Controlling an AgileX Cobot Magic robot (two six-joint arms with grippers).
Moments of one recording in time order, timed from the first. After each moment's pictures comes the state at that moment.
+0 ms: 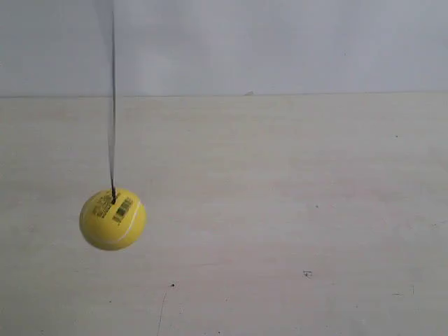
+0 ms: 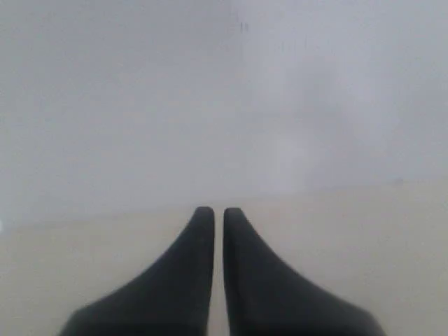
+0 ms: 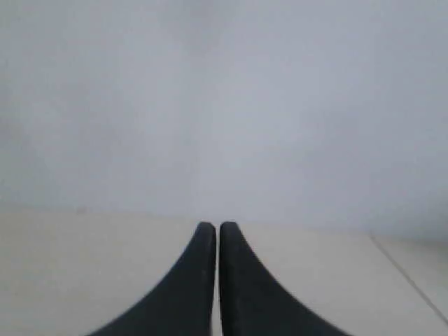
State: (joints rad) left arm -0.01 0.00 0.00 0.05 0.04 0.06; right arm 0.00 0.00 0.00 -0.08 -0.05 0.00
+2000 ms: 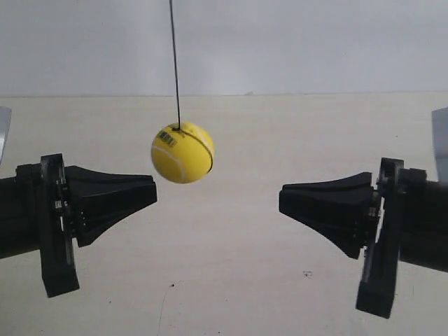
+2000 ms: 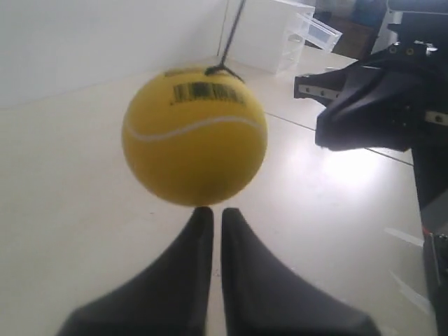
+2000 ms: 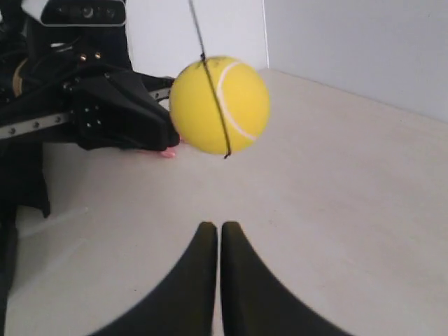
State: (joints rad) left arm -0.22 1.36 -0.31 1.06 -1.10 -0.68; right arm 0.24 1.21 -0.28 -1.14 -1.07 0.79
